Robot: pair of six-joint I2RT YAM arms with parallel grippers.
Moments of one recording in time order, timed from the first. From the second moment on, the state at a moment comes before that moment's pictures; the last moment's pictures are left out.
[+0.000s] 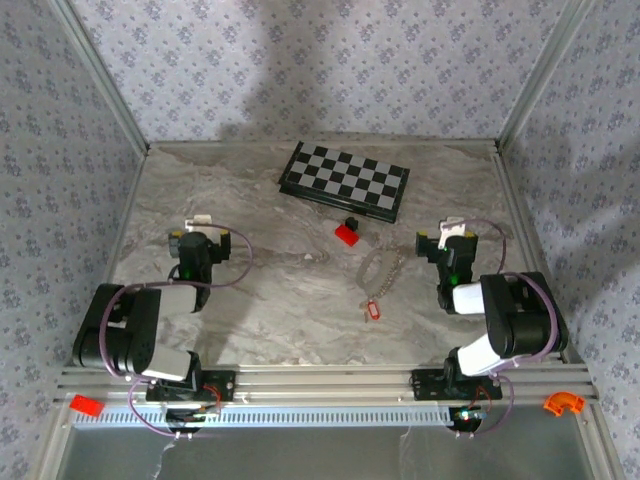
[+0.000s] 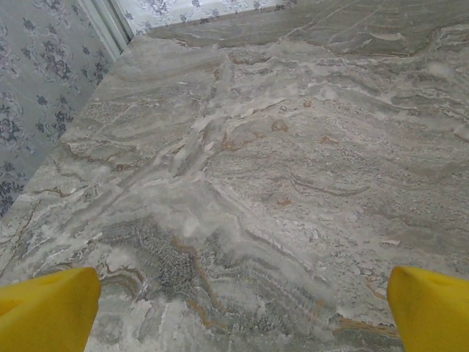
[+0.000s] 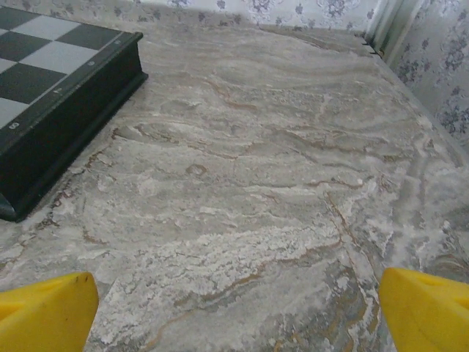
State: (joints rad) left arm -0.15 1.44 0.35 0.68 -0.35 0.06; right arm 0.06 1.51 0.29 0.86 0.20 -0.05
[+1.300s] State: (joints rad) left arm -0.03 1.54 0.38 0.76 -0.25 -0.04; right arm 0.00 1.53 0.35 0.80 0.17 -0.02
